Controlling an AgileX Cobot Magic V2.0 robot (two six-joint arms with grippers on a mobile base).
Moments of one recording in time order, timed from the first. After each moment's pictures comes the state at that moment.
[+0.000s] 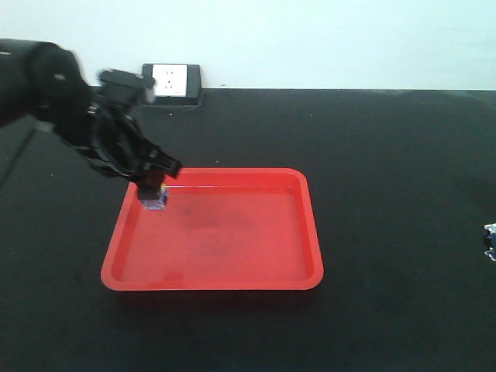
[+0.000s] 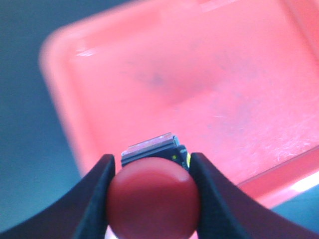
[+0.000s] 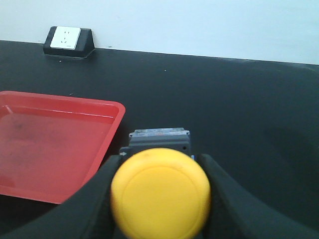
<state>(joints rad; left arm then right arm) -0.36 1.78 -1.52 -0.09 0.99 0.05 0.18 0.34 -0.46 -0.06 0.51 0.04</state>
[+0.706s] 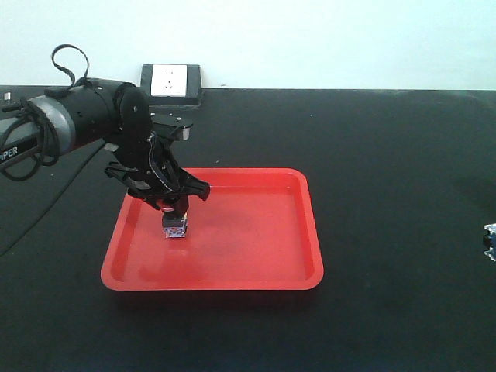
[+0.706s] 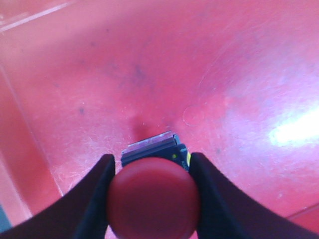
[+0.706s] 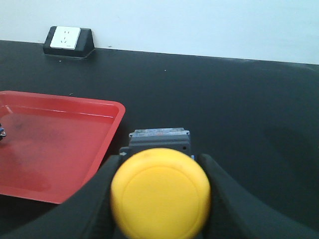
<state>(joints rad) -0.37 2.05 -1.67 -0.09 1.04 -0.02 0.18 0.34 -0.46 -0.06 0.51 0.04</state>
